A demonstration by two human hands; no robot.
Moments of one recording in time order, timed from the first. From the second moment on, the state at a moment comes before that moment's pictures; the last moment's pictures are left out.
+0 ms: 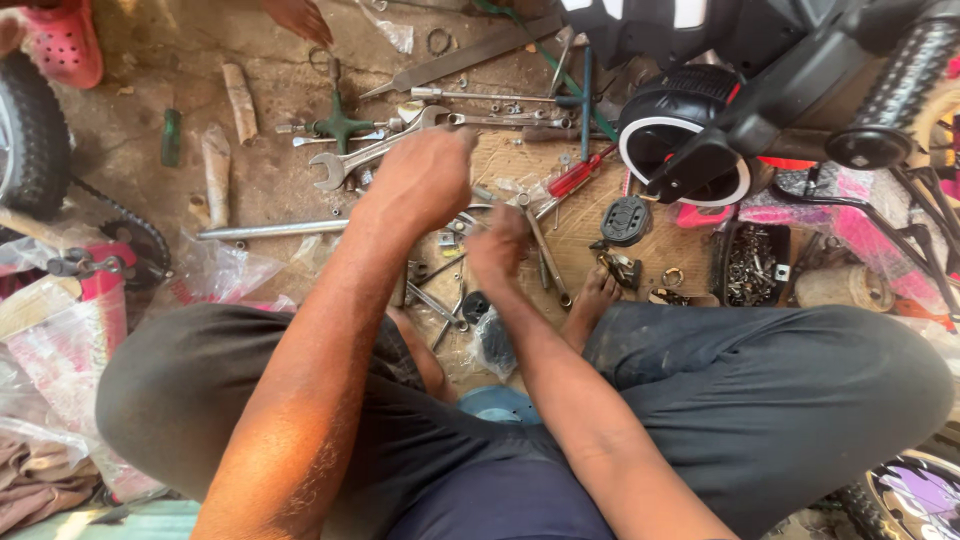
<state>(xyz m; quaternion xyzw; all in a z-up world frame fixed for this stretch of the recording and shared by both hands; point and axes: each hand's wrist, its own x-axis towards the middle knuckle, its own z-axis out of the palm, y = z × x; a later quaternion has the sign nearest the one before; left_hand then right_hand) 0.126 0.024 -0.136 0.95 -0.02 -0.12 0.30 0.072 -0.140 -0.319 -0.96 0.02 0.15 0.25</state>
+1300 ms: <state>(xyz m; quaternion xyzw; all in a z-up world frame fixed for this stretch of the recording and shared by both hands) 0.125 0.081 -0.099 0.95 0.09 0.02 0.31 0.189 -0.010 -0.305 -0.88 -0.21 0.37 0.21</state>
